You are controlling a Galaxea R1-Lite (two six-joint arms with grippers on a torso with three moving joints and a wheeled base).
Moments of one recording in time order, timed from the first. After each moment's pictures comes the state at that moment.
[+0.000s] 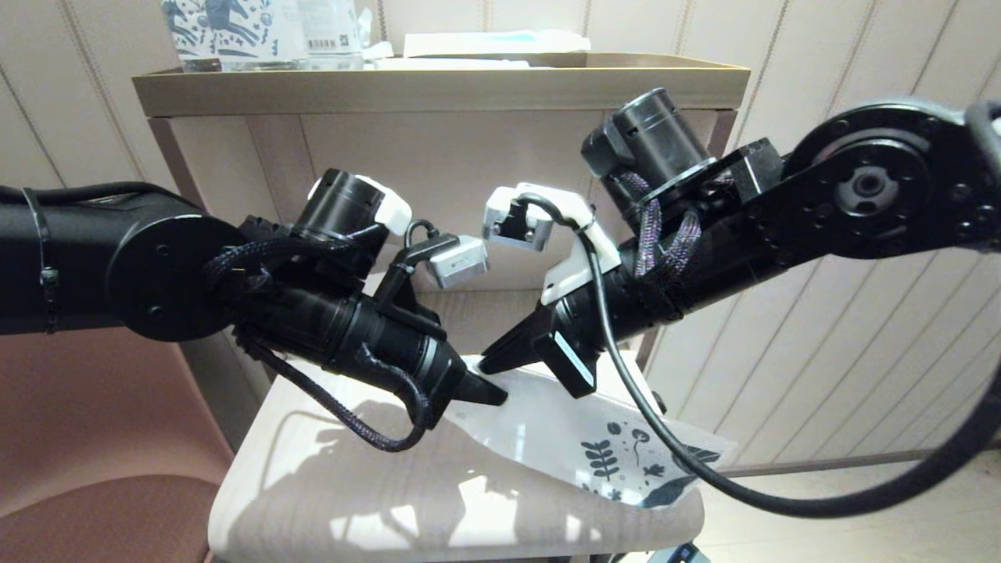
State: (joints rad) left arm -0.64 1.79 -1.38 0.36 -0.59 0.19; right arm 0.69 1.87 -1.78 0.62 0.47 -0.39
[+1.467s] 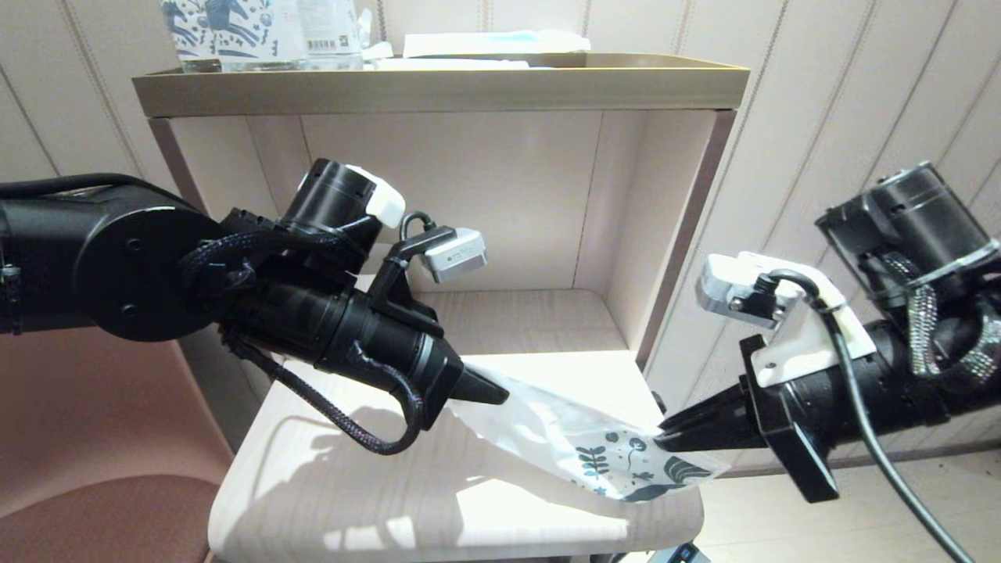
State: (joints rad) left arm -0.64 1.77 -1.37 0.36 -0.59 0.19; right arm 0.45 1.46 -1.19 0.55 0.52 -0.40
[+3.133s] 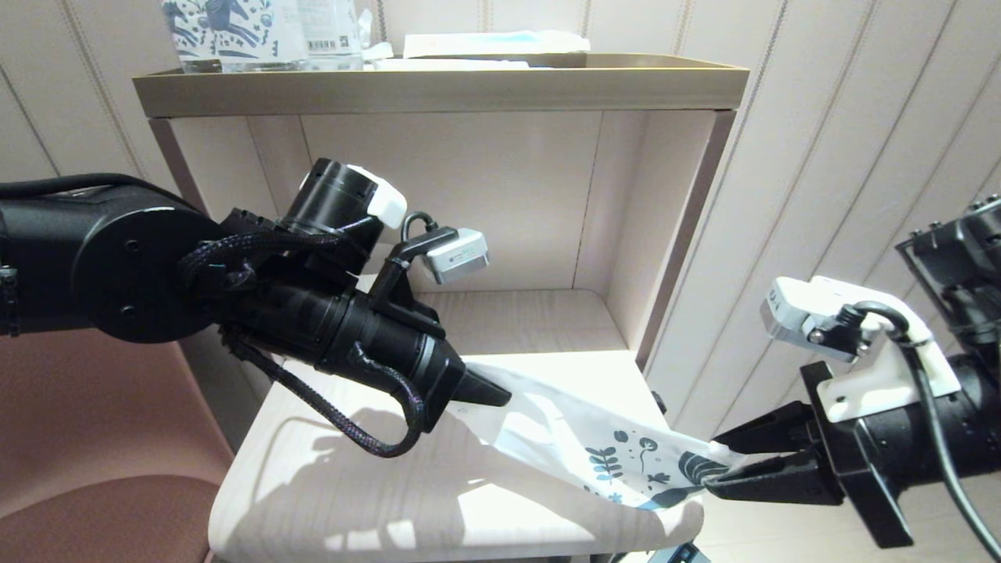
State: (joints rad) left arm -0.66 1.77 -1.37 0.36 -0.60 0.19; right arm 0.42 1.35 -1.08 0.54 0.53 -0.39
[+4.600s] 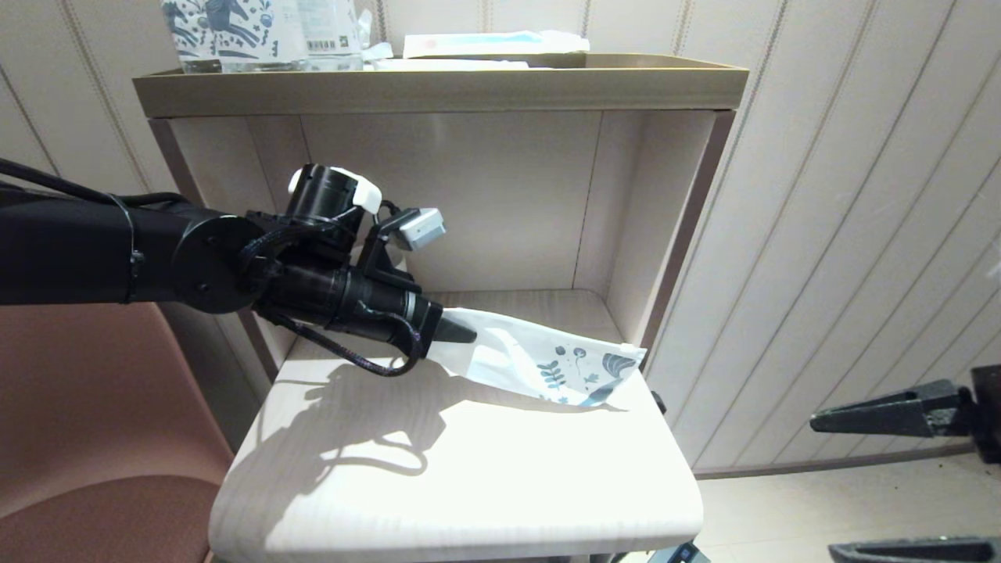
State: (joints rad) left arm -0.49 1.90 -1.43 0.20 -0.59 0.10; right arm 0.40 1.07 -1.05 0.56 0.53 -0.26
